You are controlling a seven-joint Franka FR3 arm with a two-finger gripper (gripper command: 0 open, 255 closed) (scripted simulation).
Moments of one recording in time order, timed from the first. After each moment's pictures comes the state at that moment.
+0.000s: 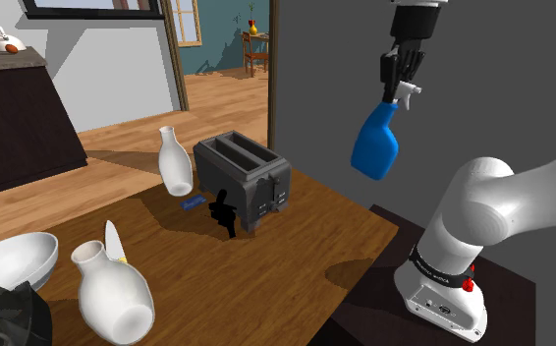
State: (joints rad) arm 0.02 -0.94 -0.01 -2.27 0.00 1.31 0.16
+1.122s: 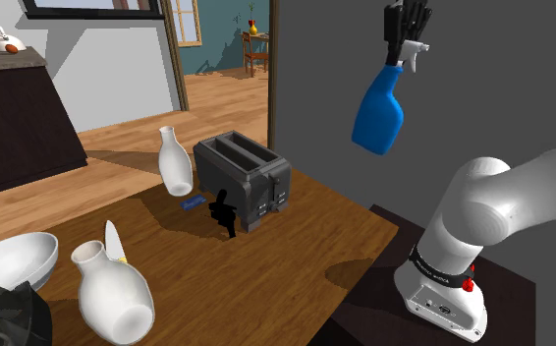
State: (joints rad) arm 0.02 -0.80 0.00 -1.98 0.02 1.17 0.18
